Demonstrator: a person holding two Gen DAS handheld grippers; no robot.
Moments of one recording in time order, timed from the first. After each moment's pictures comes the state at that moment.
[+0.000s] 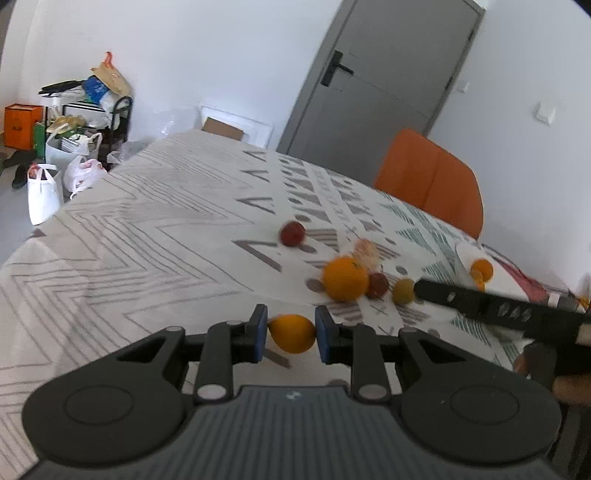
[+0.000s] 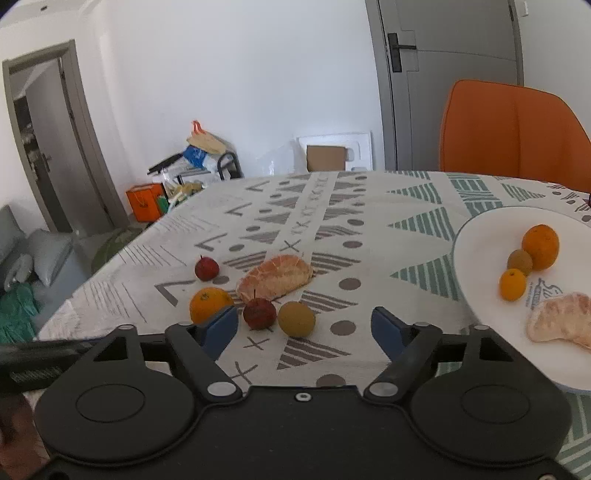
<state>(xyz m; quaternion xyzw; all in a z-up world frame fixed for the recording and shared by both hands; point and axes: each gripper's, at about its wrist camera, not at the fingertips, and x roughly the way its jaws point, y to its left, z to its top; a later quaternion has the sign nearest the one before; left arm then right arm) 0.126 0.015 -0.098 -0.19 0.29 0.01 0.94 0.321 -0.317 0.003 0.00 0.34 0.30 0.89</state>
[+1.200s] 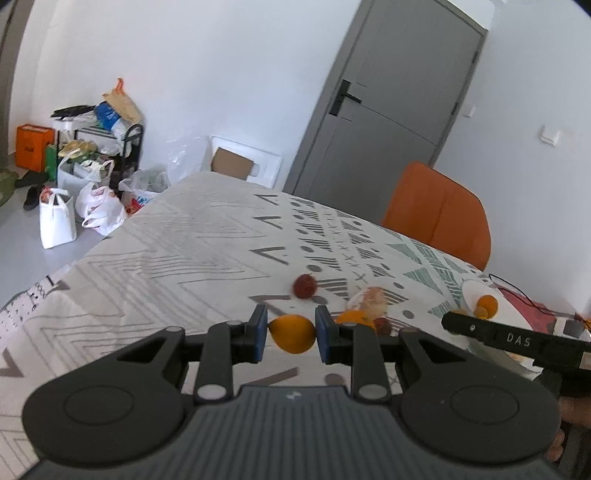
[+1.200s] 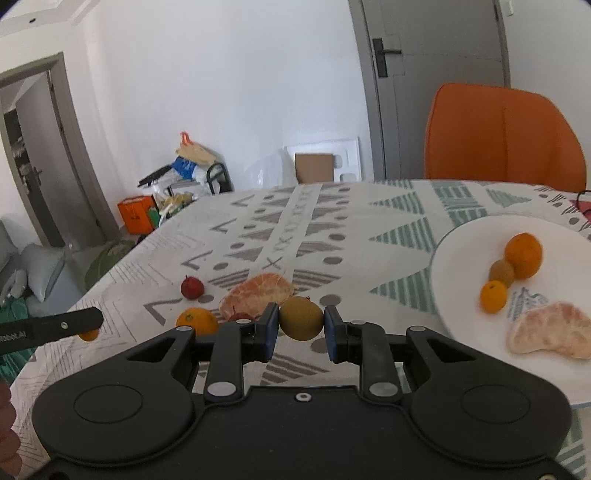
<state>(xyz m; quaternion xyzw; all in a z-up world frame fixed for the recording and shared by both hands) 0.131 0.024 -0.069 -0.18 0.25 0.03 0.95 0.328 -0.333 0.017 0.02 0.32 0.29 0.90</state>
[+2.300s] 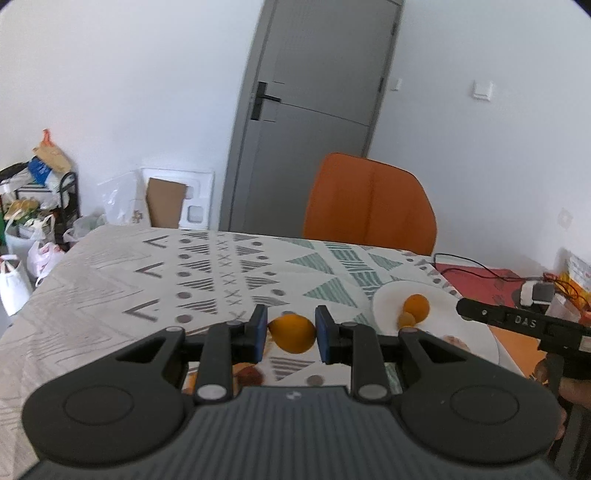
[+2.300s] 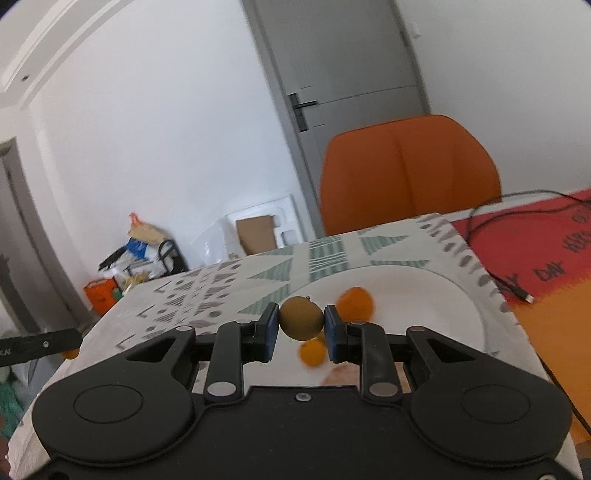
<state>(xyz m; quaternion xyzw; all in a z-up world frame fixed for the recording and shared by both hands) 0.185 -0.082 -0.020 -0.09 0.24 -0.05 0.96 0.358 -0.475 0.032 0.12 0.26 0.20 0.94</state>
